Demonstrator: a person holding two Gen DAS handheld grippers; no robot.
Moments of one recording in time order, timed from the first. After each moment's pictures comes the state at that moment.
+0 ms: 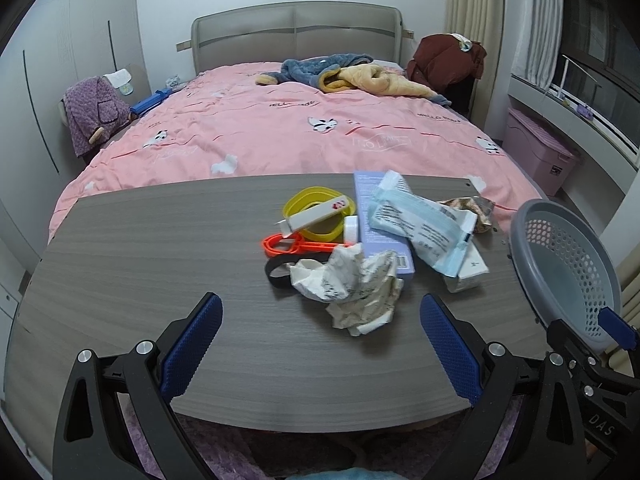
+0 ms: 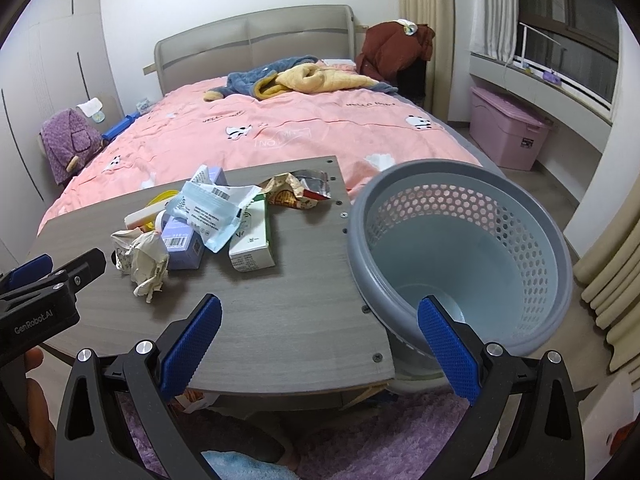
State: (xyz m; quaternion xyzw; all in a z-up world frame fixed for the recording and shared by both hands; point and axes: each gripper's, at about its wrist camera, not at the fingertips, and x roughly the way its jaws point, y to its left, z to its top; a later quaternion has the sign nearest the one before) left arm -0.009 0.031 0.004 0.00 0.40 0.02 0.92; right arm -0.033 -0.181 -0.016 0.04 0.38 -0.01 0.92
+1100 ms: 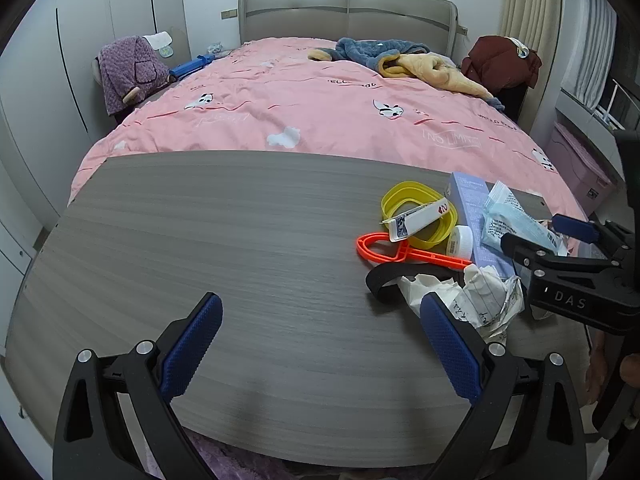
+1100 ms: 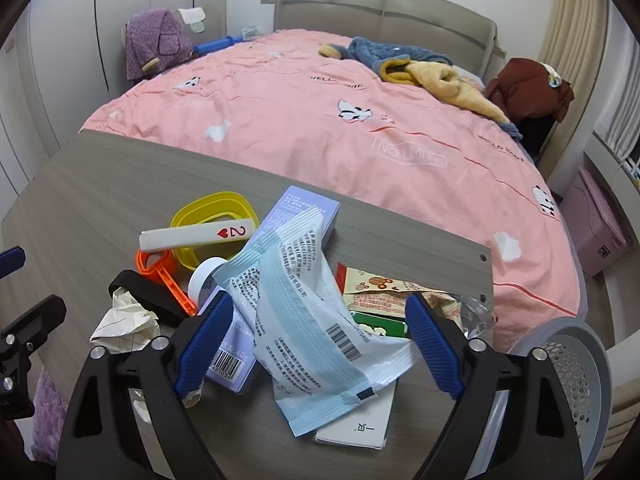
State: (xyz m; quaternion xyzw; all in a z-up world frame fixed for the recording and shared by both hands) left arm 0.029 0.104 -0.020 -0.05 0.43 0.08 0.90; right arm 0.122 -0.077 -0.035 -0.12 0.42 0.16 0.88
